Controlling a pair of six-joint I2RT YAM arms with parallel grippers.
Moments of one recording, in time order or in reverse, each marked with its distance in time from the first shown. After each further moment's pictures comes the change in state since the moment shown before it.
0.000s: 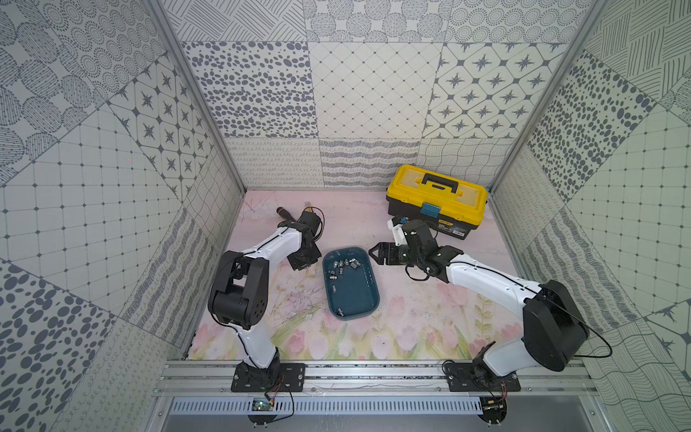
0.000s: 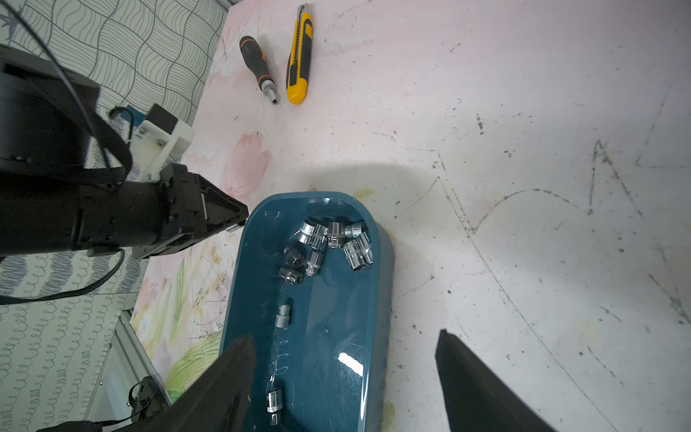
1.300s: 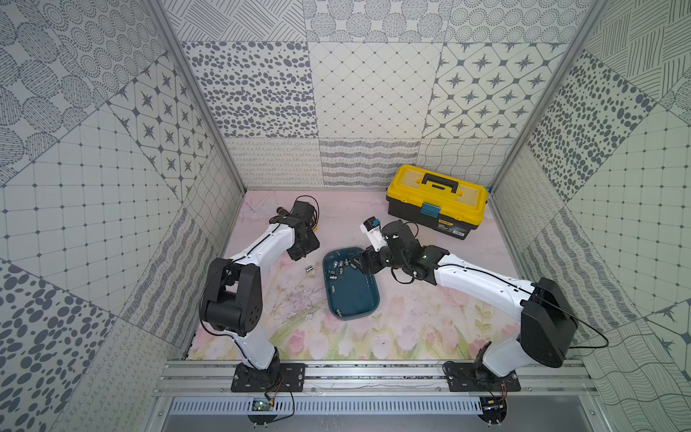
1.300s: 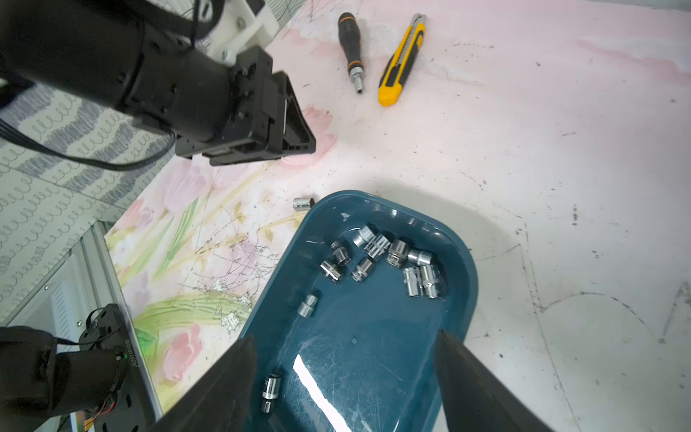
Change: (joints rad) left arm 0.033 -0.105 0.068 0.026 0.052 0.032; right arm 0.166 0.053 0.132 -0.037 0.032 -0.299
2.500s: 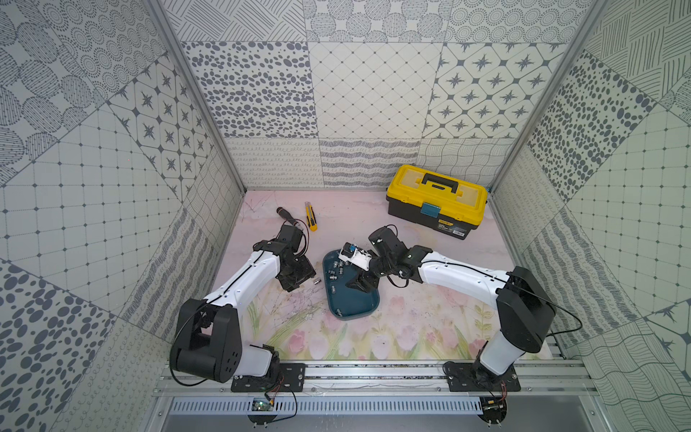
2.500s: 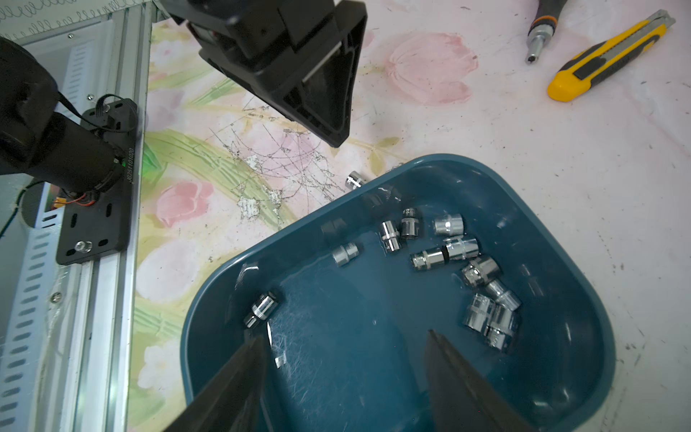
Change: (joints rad) left arm 0.023 -0.286 -0.324 -0.081 0.227 -0.001; right arm 0.023 0.143 0.041 -0.086 -0.230 -0.572
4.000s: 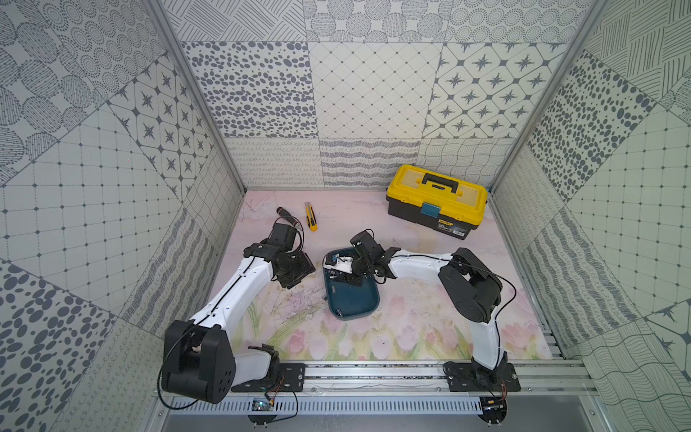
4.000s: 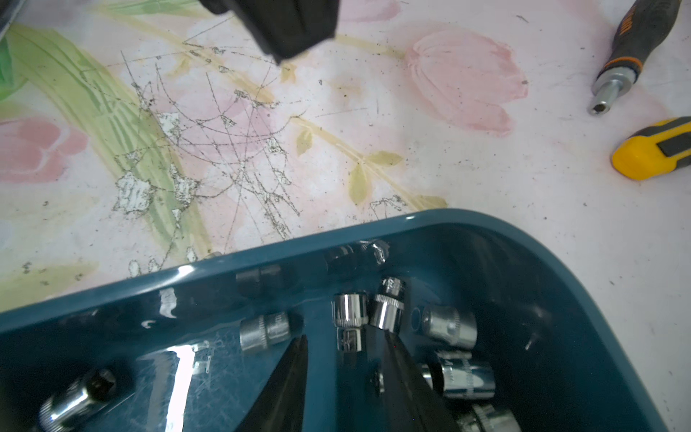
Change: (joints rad) left arm 0.016 -0.101 0.001 0.015 0.071 -0.004; right arm 0.000 0.340 0.133 0.202 -0.023 -0.277
